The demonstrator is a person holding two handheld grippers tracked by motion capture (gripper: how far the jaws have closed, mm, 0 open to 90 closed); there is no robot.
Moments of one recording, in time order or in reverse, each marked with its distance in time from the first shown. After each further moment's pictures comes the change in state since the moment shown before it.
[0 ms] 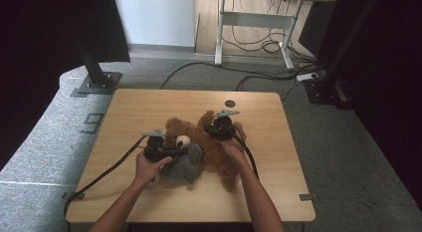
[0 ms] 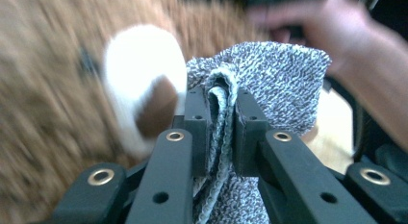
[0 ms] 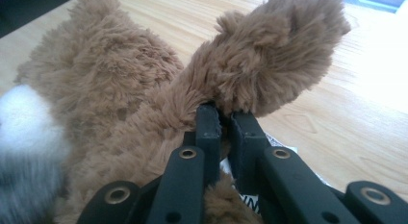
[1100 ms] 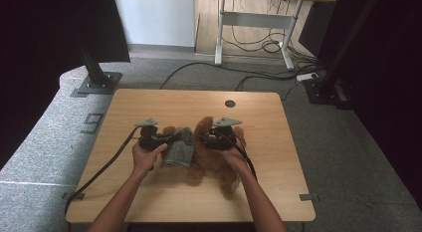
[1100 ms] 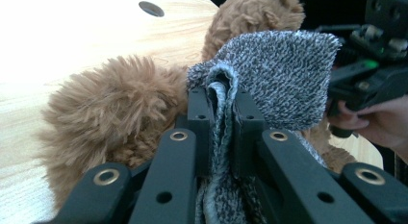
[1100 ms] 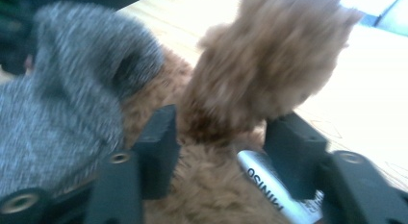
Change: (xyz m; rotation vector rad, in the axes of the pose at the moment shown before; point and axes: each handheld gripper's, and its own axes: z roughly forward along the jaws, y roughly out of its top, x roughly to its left) left arm 0.026 0.015 -0.006 -0.096 0.095 -0.051; right arm 0.021 -0.012 -0.024 -0.079 0.051 -0.039
